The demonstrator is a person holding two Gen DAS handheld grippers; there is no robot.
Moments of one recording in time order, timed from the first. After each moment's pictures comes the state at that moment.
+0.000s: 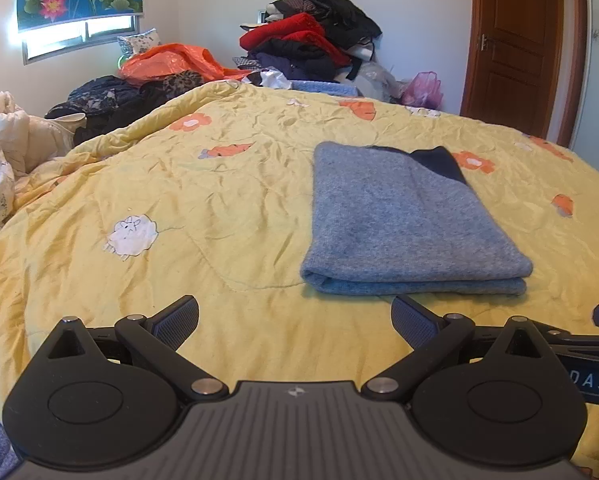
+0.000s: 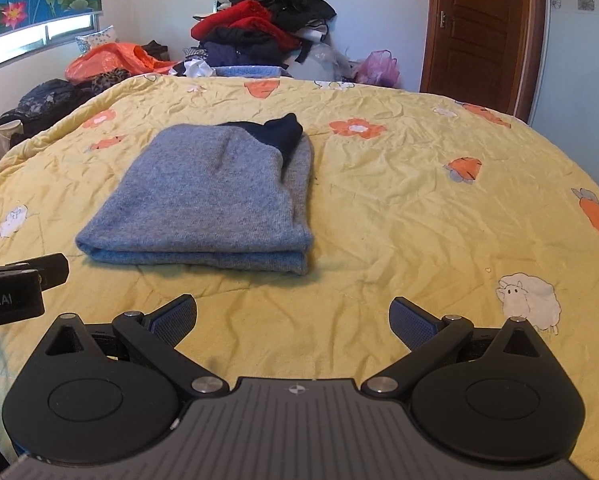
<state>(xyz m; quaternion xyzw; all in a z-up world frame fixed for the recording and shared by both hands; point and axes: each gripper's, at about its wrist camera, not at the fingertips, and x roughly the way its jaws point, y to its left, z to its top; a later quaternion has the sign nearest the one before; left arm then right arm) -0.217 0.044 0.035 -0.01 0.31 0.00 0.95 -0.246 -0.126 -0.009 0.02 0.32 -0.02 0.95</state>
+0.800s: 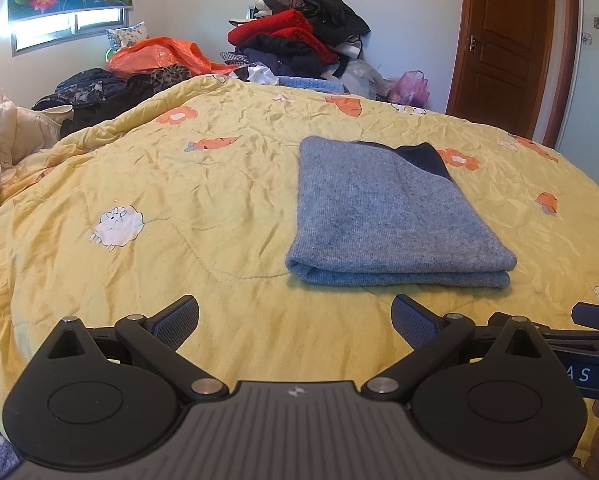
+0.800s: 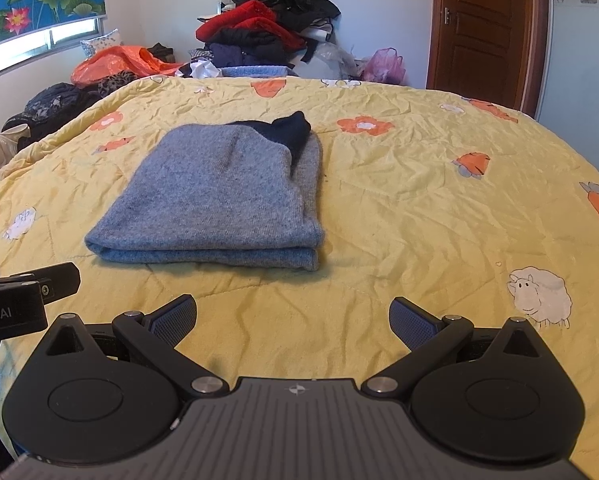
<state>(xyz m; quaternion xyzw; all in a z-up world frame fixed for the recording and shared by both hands) -0.221 0.046 0.032 -0.02 0.31 -0.02 0.95 -0.247 -0.126 -0.012 0.02 0.32 -0.01 0.95</state>
